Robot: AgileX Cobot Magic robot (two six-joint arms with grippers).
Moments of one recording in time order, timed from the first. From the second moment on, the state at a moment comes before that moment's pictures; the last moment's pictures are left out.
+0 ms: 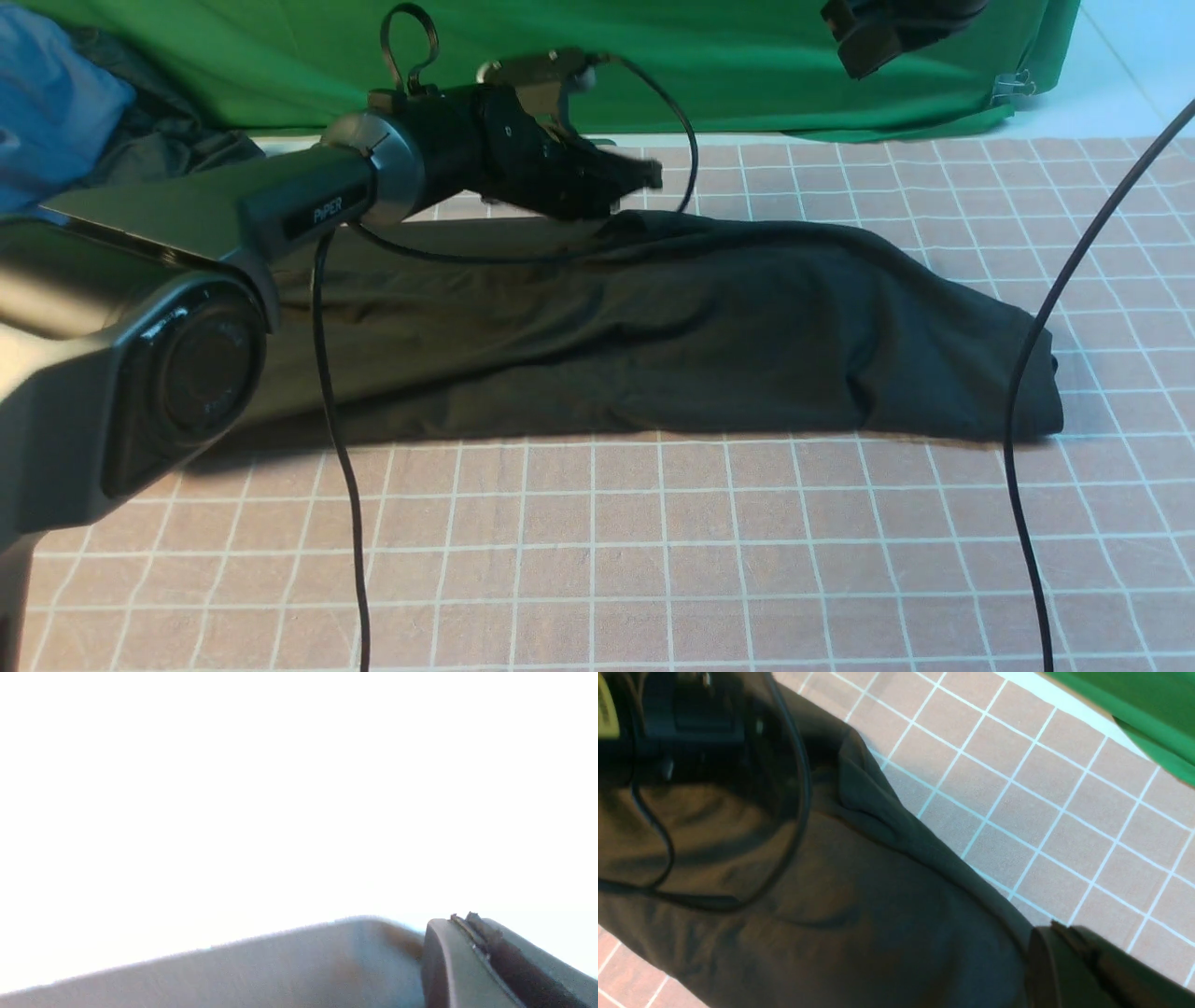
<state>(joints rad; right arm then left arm) 0.22 2.10 -2.26 0.20 1.22 -0.29 -0.32 2.33 -1.88 -0.32 0.33 0.04</state>
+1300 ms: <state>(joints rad) 0.21 2.08 -2.26 0.22 1.22 -0.25 -0.30 2.35 -2.05 -0.37 0.66 0.01</state>
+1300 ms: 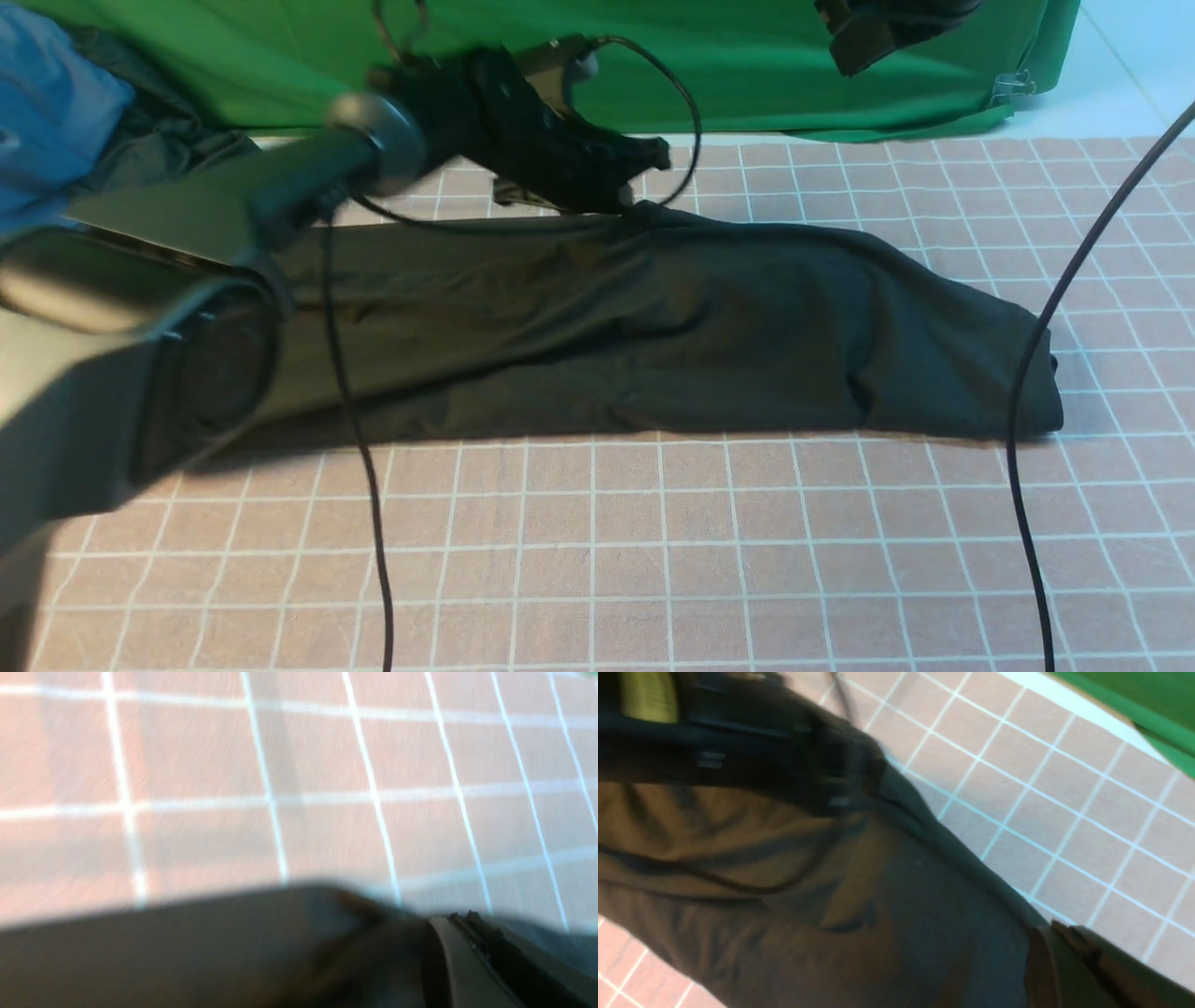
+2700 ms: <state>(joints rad) 0.01 1.70 -1.47 0.15 1.14 -0.24 0.16 1.60 -0.83 -0.05 0.42 -0.26</state>
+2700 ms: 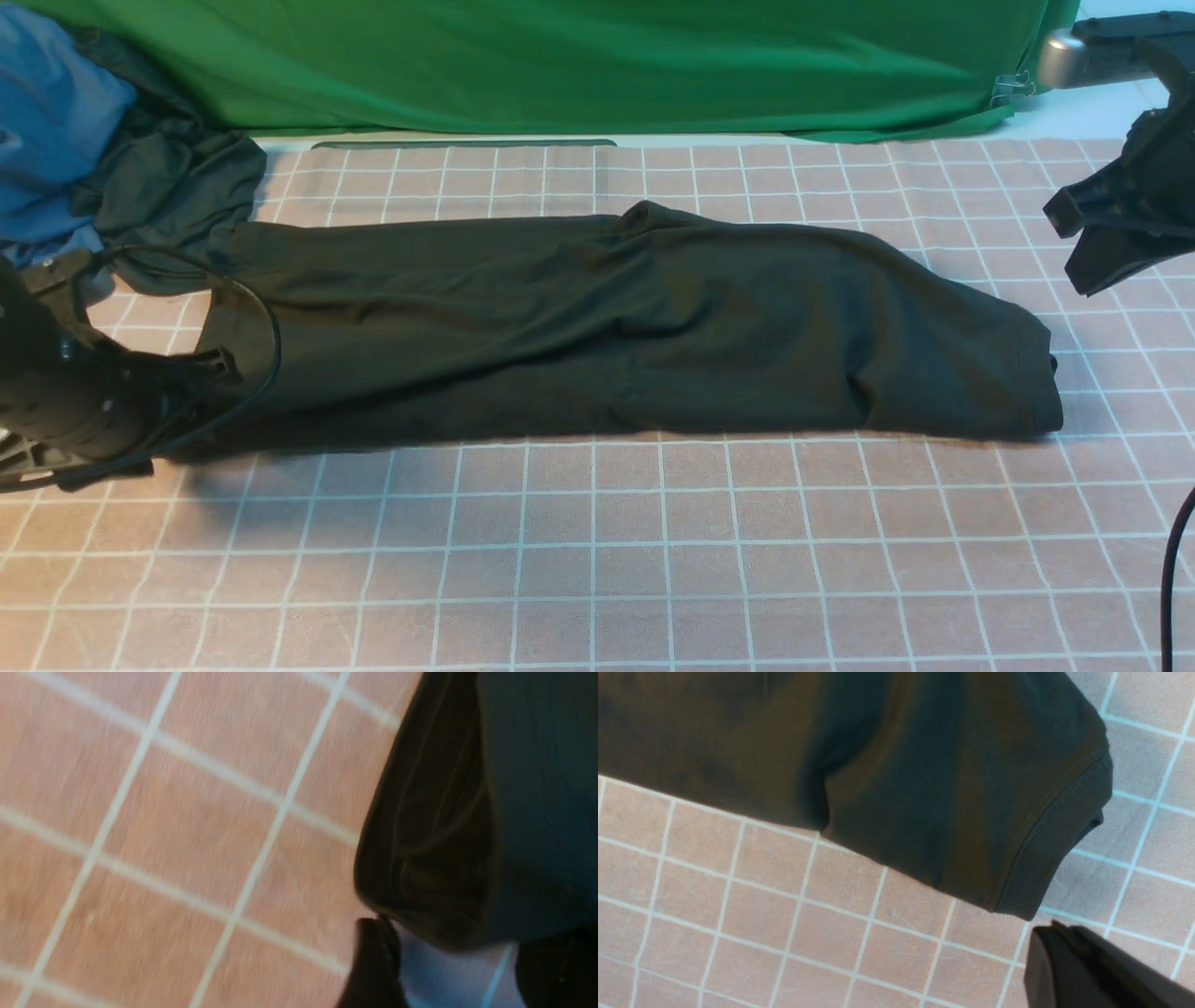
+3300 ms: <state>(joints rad) 0.01 1.70 -1.47 0.08 1.15 -0.18 0.16 1.68 -0.83 -0.05 0.18 -0.26</state>
